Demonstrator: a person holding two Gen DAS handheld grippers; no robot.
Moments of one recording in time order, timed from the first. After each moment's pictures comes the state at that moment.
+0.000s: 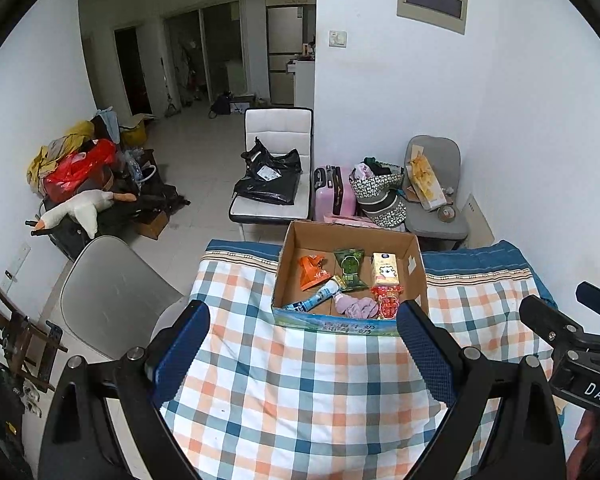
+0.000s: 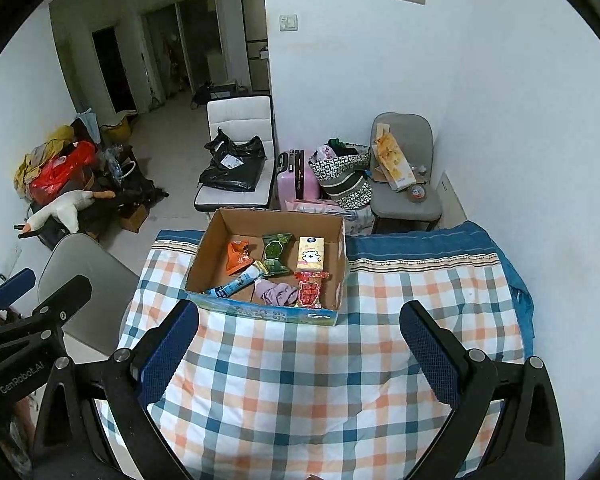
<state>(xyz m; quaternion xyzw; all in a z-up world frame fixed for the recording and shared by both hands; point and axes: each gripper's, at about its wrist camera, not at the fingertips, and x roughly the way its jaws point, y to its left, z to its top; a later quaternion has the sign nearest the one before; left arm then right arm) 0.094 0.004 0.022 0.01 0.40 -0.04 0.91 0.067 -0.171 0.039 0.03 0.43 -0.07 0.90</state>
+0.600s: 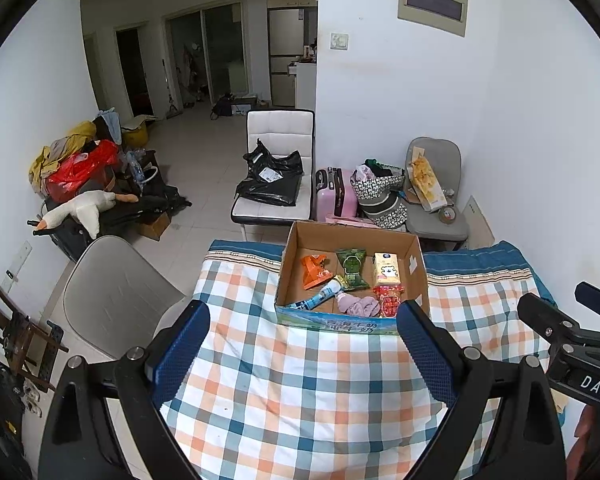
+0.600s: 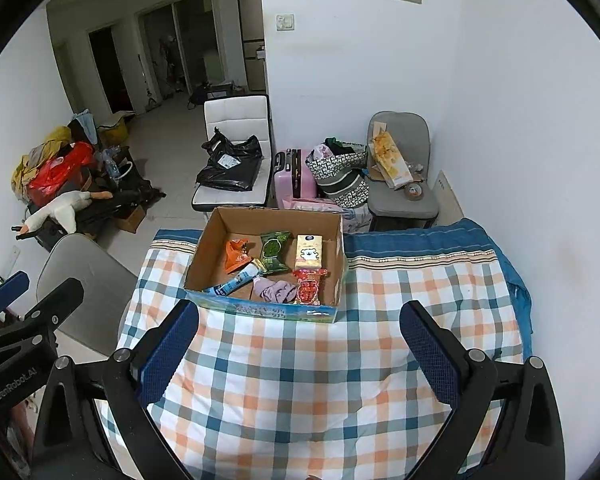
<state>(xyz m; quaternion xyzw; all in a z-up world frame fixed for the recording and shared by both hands) 0.086 0.007 0.028 0.01 0.40 -0.04 0.92 0.060 -0.170 0.043 0.03 0.43 -0.07 0.90</state>
